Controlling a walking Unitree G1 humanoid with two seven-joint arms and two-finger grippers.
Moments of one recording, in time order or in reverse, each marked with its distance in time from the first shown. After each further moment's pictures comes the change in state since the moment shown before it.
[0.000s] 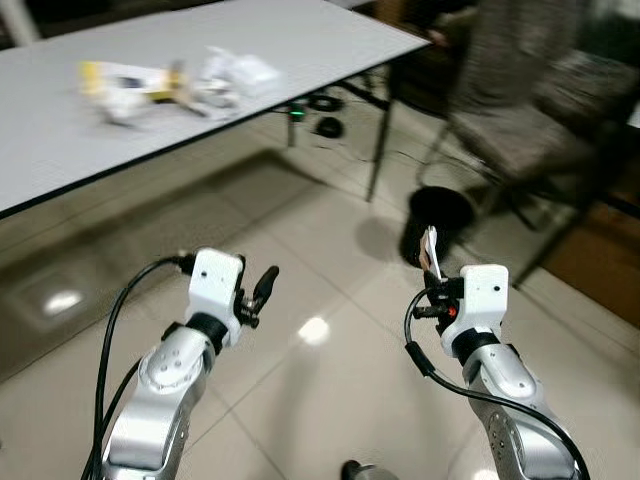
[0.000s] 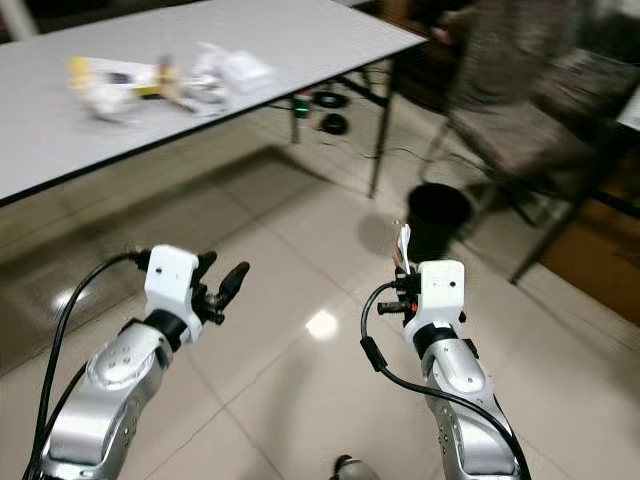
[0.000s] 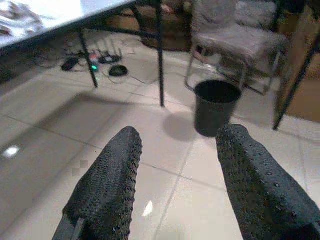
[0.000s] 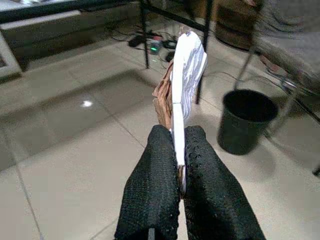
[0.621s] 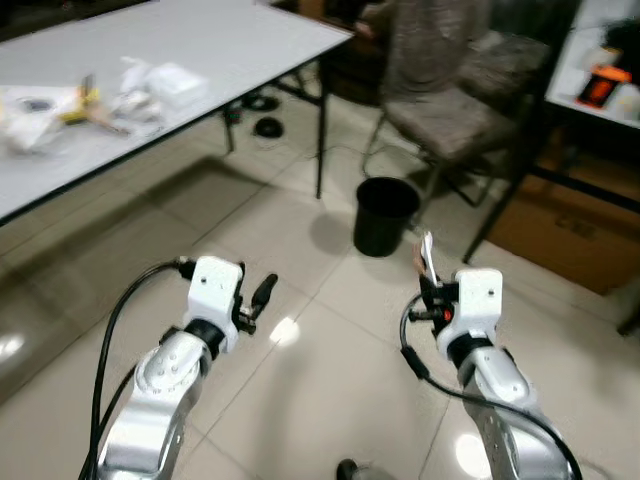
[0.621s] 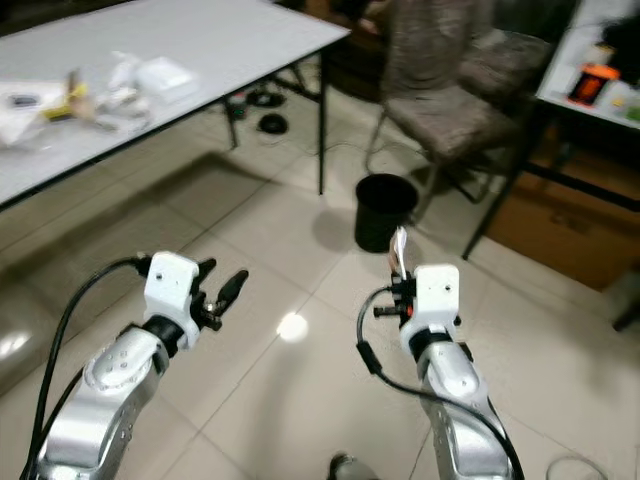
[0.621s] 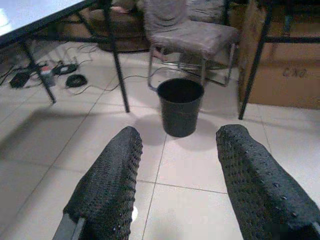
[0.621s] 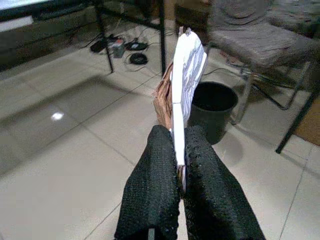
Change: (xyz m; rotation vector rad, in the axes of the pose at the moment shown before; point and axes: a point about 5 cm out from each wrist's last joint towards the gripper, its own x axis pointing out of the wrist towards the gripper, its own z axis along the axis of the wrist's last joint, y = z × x) left arm -0.002 0.002 -0.003 0.026 0.006 -0.024; right arm 0.000 0.006 -0.003 0.010 -0.008 0.010
